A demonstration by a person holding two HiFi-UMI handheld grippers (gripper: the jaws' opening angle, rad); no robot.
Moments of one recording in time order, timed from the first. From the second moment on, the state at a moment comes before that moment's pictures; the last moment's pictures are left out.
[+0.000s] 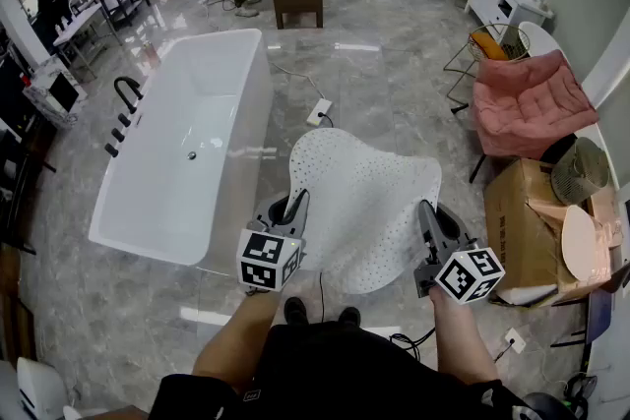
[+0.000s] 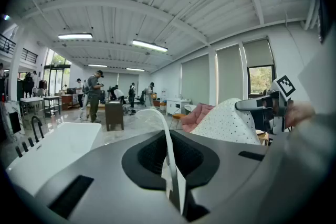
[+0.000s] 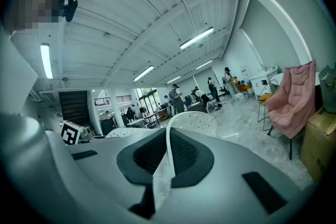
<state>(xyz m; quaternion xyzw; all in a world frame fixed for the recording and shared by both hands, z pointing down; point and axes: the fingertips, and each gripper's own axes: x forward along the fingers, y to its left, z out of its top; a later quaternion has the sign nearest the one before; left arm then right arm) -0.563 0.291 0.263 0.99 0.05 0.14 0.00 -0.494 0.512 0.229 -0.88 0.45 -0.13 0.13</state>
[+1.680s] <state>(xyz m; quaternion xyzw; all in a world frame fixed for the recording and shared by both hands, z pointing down) -0.389 0.306 0.239 0.99 0.08 0.10 0.05 -0.340 0.540 0.234 -0.88 0.43 -0.15 0.14</state>
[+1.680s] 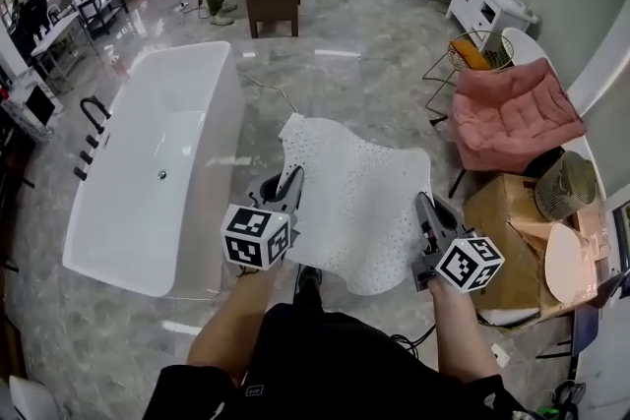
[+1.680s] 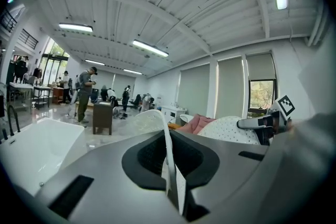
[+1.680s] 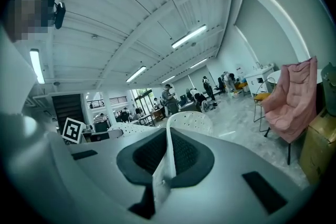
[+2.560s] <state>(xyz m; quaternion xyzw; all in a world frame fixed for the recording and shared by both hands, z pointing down) -0.183 0.178 0.270 0.98 0.11 0.15 0.05 -0.134 0.425 0.258 -0.89 0.39 -0.18 0.17</state>
